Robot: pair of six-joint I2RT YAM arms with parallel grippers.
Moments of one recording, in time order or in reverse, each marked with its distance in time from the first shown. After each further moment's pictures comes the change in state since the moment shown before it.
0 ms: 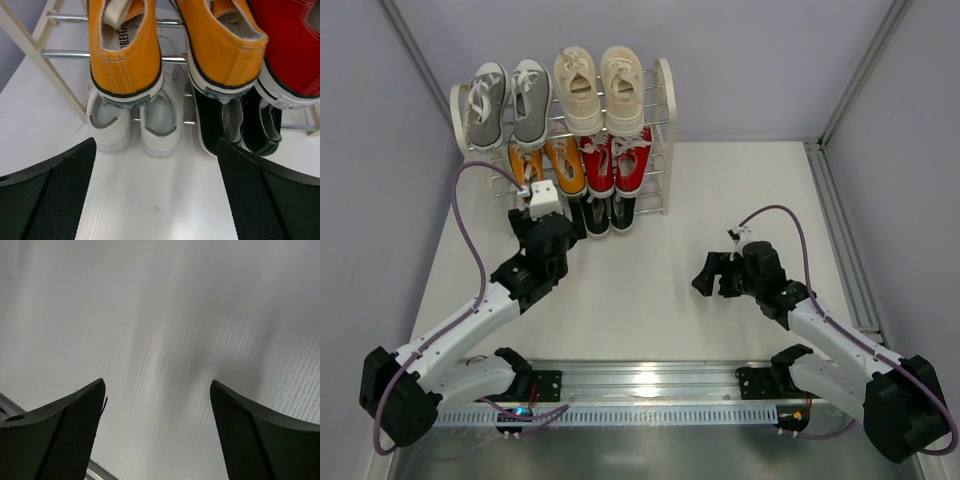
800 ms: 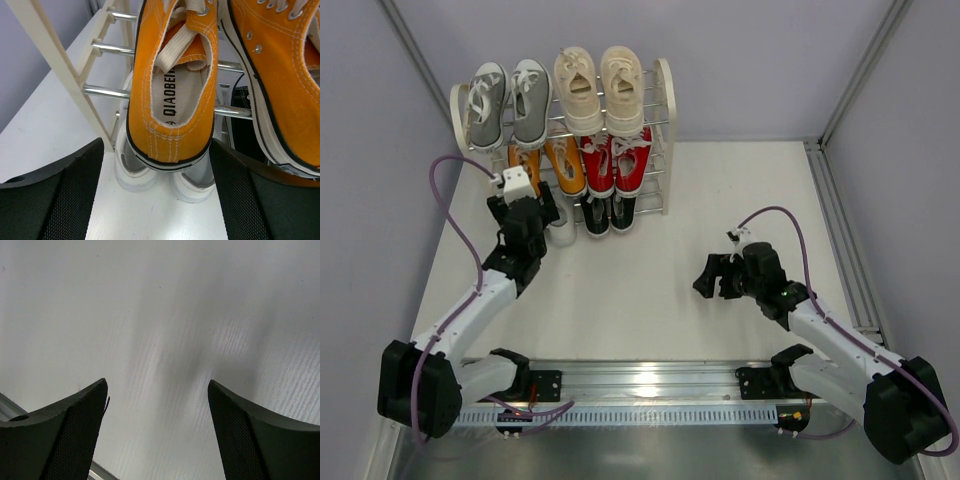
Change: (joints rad) left arm 0.333 0.098 -0.053 0.277 0.196 0.102; right arm 0.000 -0.011 -0.003 -0.017 -0.003 -0.024
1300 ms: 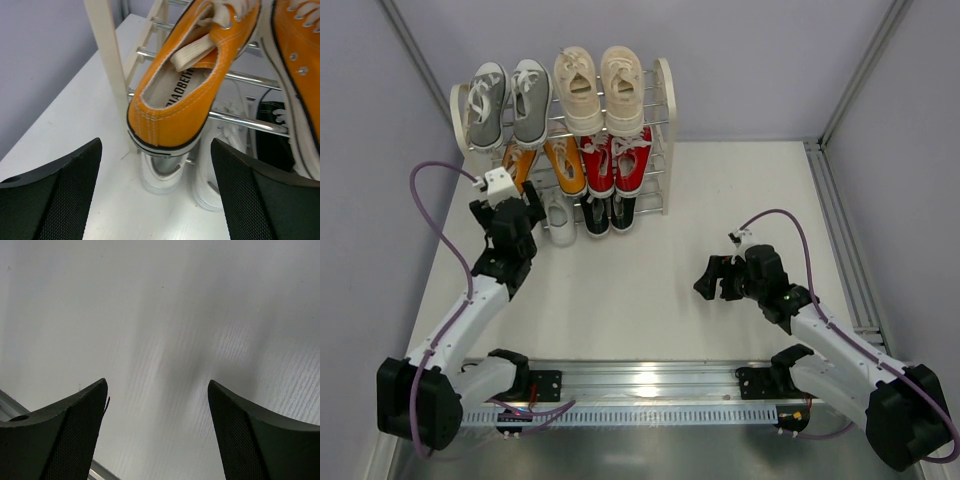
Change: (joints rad) left arm 0.063 -0.053 0.001 -0.058 -0.080 -0.001; right arm 0.000 -0.044 -0.021 0.001 -0.005 -0.004
